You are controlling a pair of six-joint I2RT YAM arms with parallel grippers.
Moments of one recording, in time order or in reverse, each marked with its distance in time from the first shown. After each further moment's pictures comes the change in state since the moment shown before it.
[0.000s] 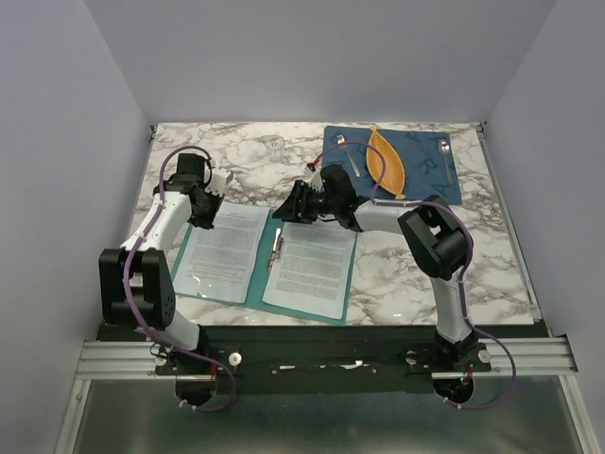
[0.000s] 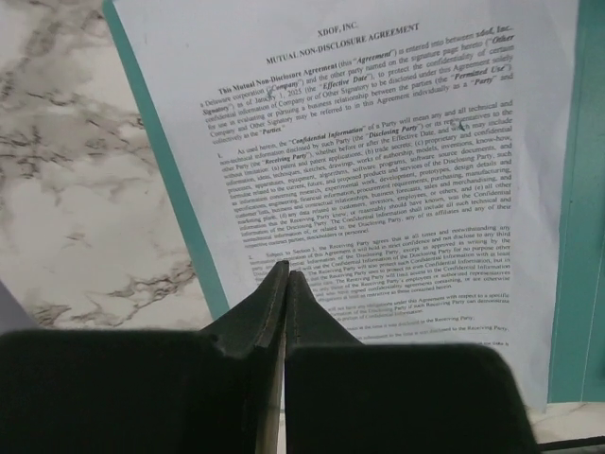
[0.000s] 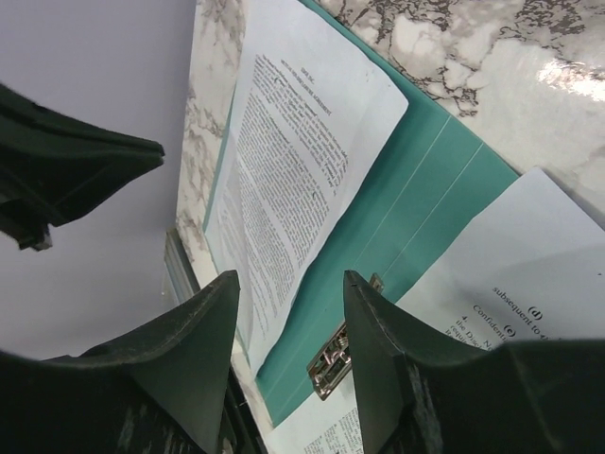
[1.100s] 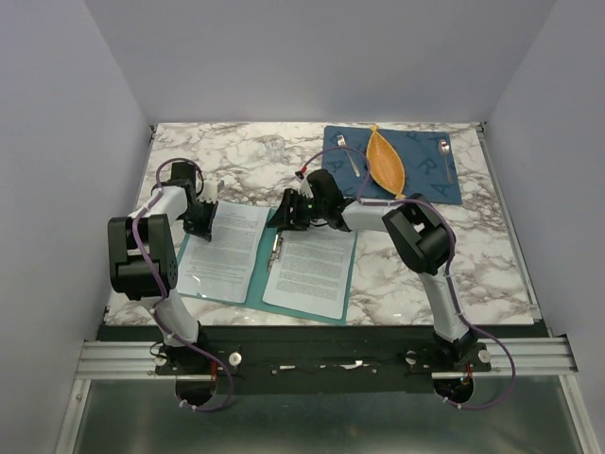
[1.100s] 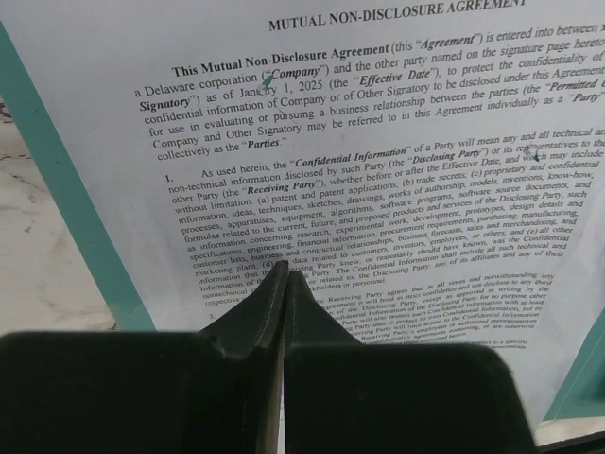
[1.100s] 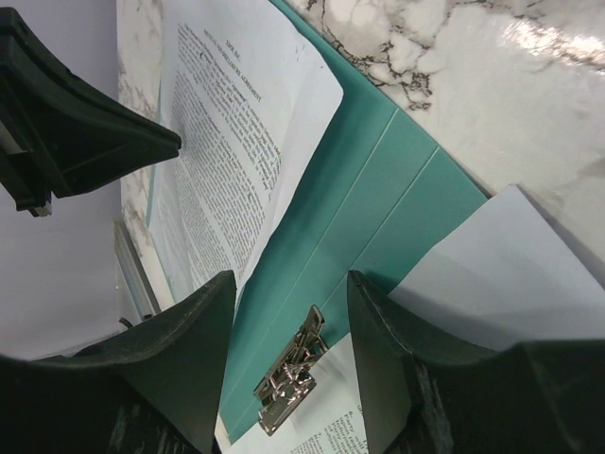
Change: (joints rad) left arm 0.140 0.274 0.011 0.039 0.169 -0.058; right arm 0.032 0.124 0.117 -0.120 0.020 -0.077
